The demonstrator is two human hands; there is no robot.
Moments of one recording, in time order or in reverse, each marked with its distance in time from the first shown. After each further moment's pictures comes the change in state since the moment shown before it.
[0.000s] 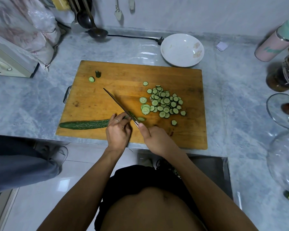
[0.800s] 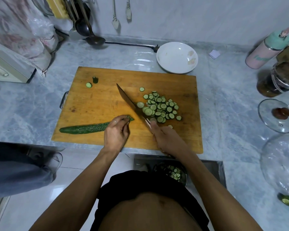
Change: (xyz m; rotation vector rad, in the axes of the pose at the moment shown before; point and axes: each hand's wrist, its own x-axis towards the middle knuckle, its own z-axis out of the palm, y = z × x) left_hand 0.013 0.012 -0.011 -0.037 -0.062 0.059; right_hand -0.014 0.010 -0.038 0.158 0.060 0.055
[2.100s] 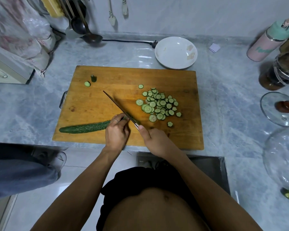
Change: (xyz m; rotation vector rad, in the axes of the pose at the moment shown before) left_hand 0.000 0.003 0.005 0.035 -0.032 0.033; right_hand 0.008 0.000 0.029 -0.163 -0.055 -0.031
